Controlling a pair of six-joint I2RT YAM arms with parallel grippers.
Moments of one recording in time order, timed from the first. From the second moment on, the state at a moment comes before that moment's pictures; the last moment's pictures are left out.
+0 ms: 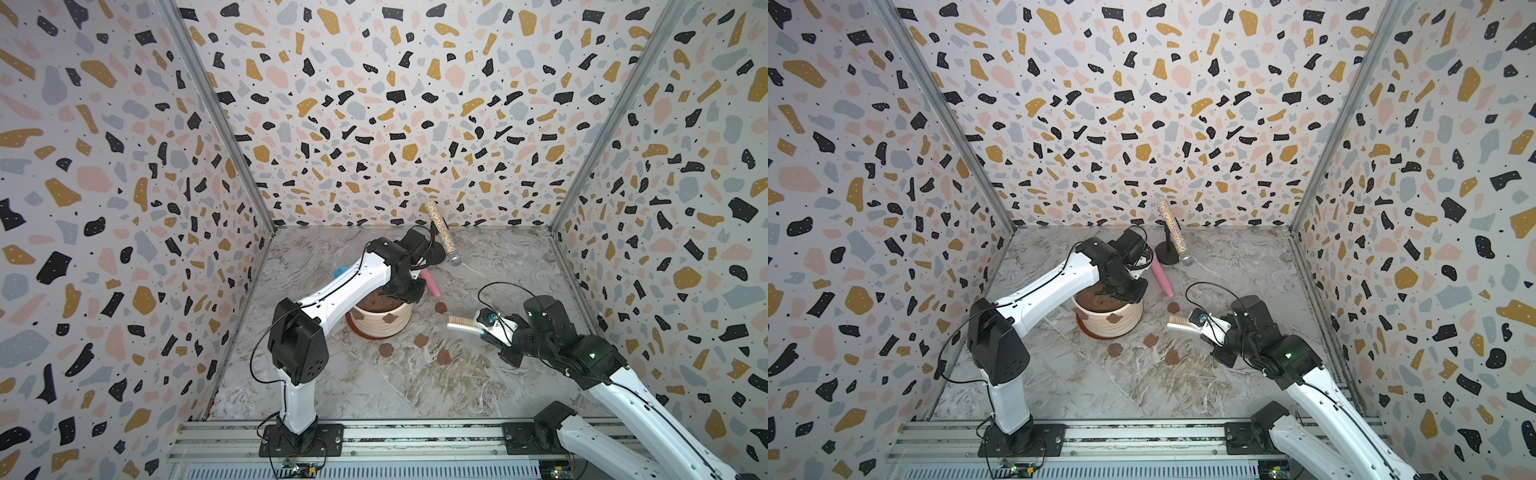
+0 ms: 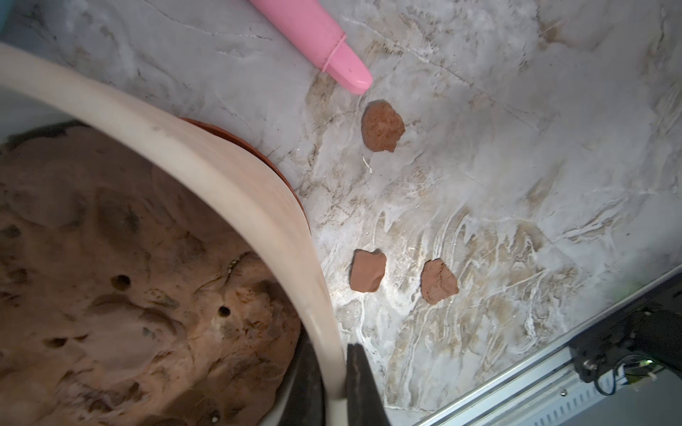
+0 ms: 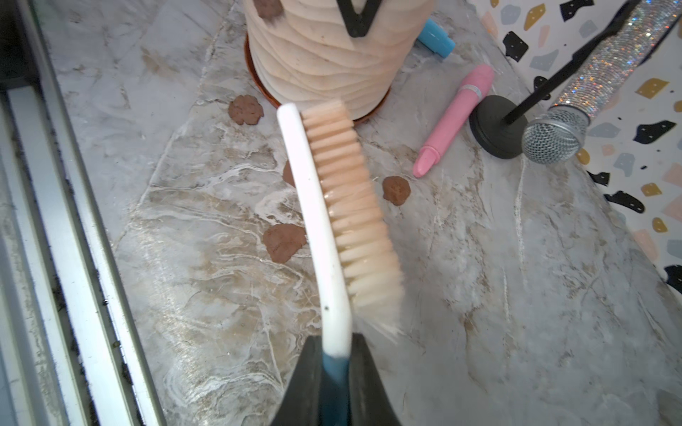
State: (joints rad) left arm -0.69 1.88 1.80 -1.17 0.14 -0.26; right arm 0.56 0.77 0.83 -0.85 -0.29 -0.57
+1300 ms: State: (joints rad) left arm 0.02 1.40 1.41 -1.05 0.47 -0.16; right arm 0.72 1.55 1.21 -0.73 -0.62 -0.23
